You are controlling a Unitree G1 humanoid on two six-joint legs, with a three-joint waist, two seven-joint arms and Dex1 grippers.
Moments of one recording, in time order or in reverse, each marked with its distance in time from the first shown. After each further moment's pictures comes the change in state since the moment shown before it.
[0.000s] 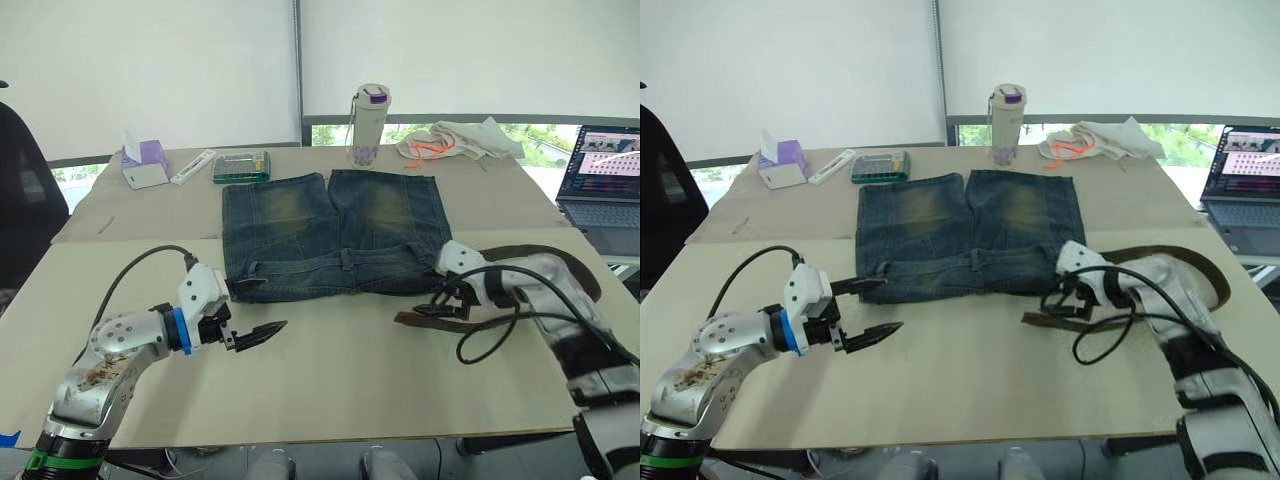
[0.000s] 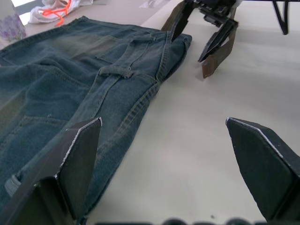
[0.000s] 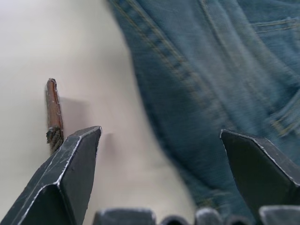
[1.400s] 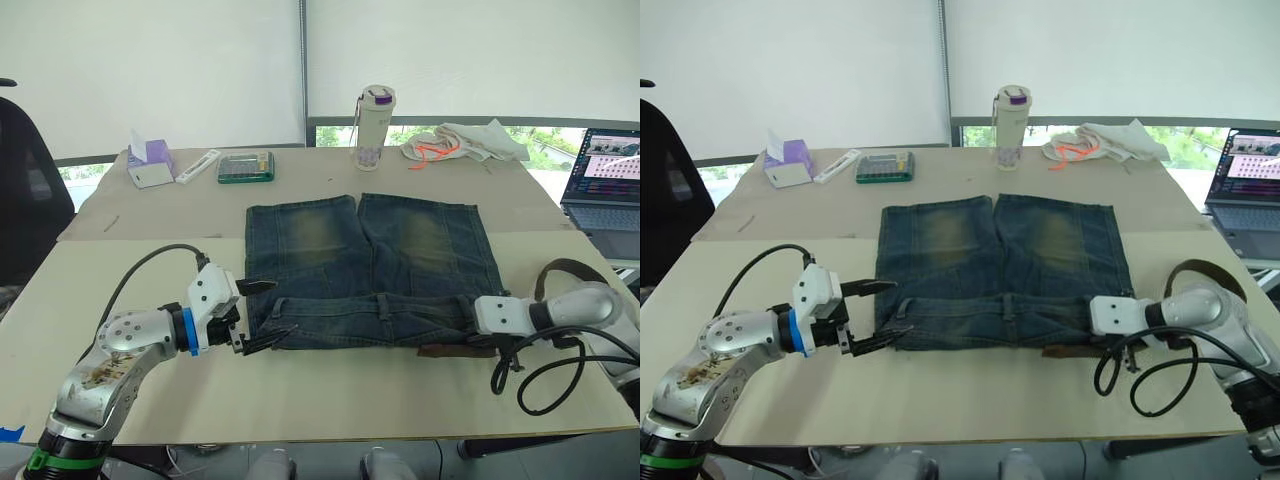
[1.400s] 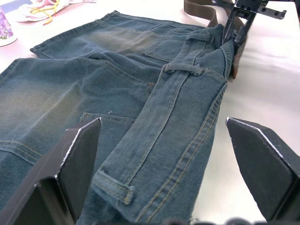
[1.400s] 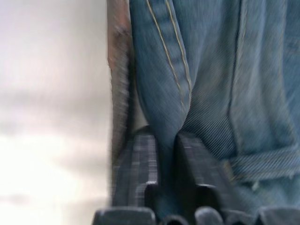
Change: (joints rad) left arm -0.021 0.007 -0.046 -0.035 -0.012 0.036 -0.002; right arm 0.423 -0.314 -0.129 -0.334 0.064 -0.225 0.173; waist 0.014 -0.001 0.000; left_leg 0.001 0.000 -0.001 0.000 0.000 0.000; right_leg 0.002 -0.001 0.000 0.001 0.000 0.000
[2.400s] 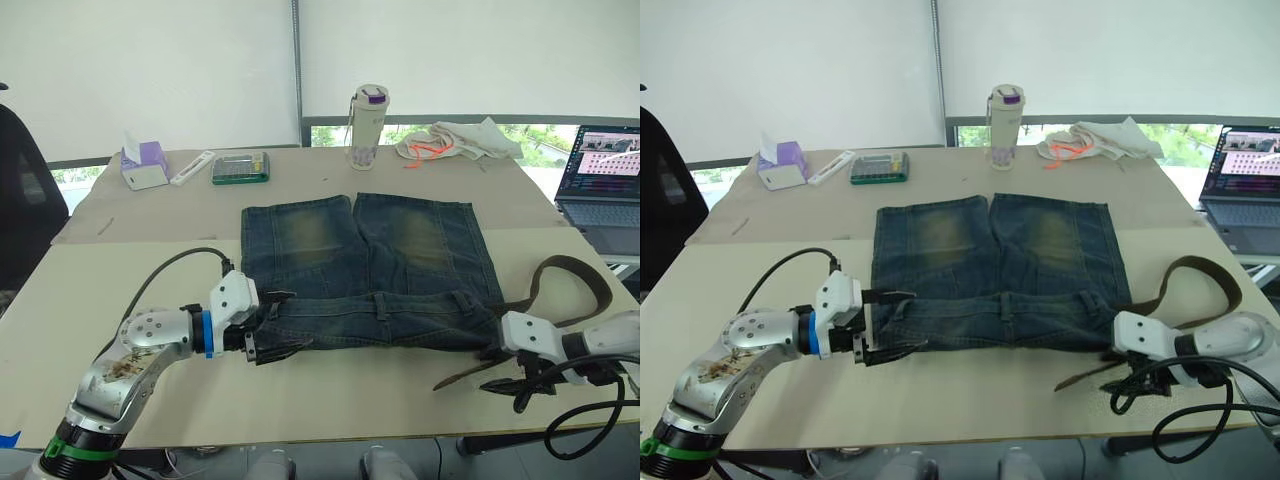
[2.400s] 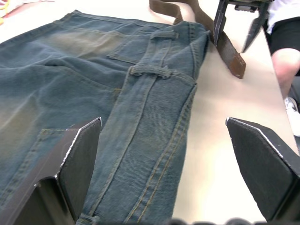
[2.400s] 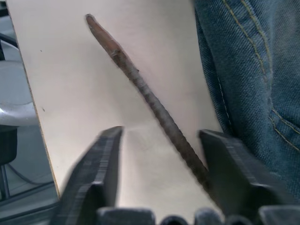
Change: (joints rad) left arm -0.061 -0.018 -0.114 0.012 0.020 -0.002 -0.062; right arm 0.278 -0.088 -0.182 -0.293 0.195 0.356 0.016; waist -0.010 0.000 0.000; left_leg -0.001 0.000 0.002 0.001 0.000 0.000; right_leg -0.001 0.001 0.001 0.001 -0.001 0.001
